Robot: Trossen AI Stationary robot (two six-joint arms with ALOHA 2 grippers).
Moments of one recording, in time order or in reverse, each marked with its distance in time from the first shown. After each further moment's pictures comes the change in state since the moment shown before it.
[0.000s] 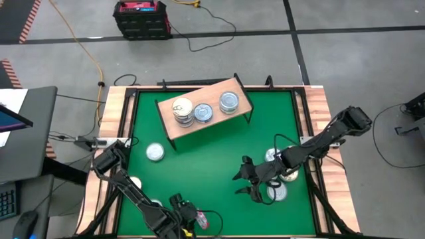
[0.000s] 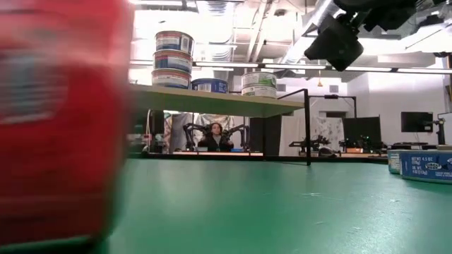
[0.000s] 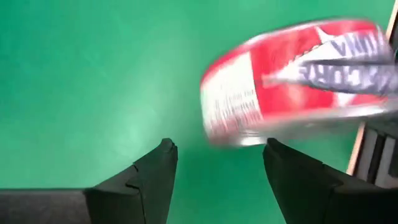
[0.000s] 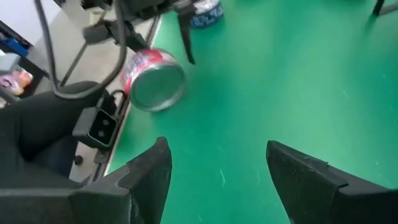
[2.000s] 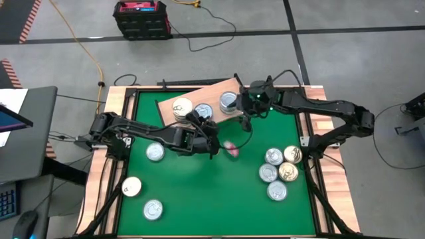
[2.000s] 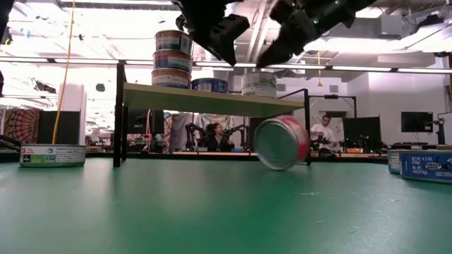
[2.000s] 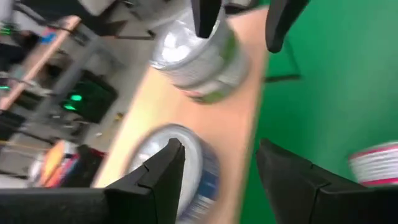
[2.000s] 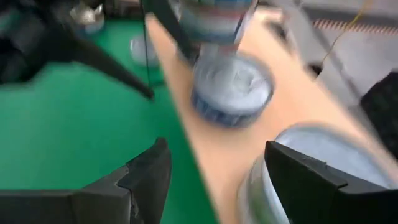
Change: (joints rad) left arm 0.671 -0.313 -0.032 0.089 -0.432 0.935; right arm -0.808 -0.074 0.283 -0.358 -0.355 -0.736
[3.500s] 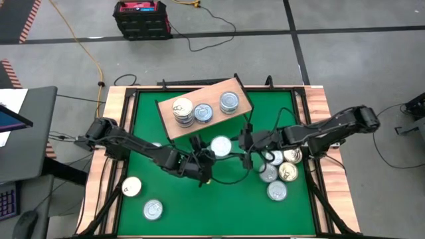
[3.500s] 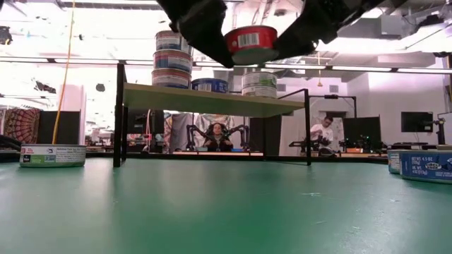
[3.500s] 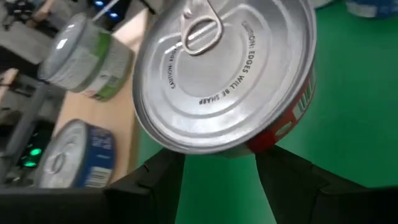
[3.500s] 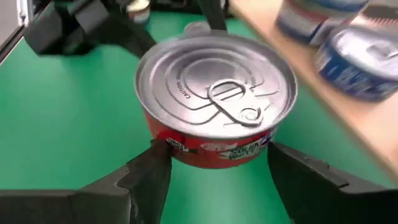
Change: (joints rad) left arm -0.186 -0.003 -0.114 0.107 0.087 0.123; right arm 0.495 -0.063 -0.228 0.208 0.488 0.318
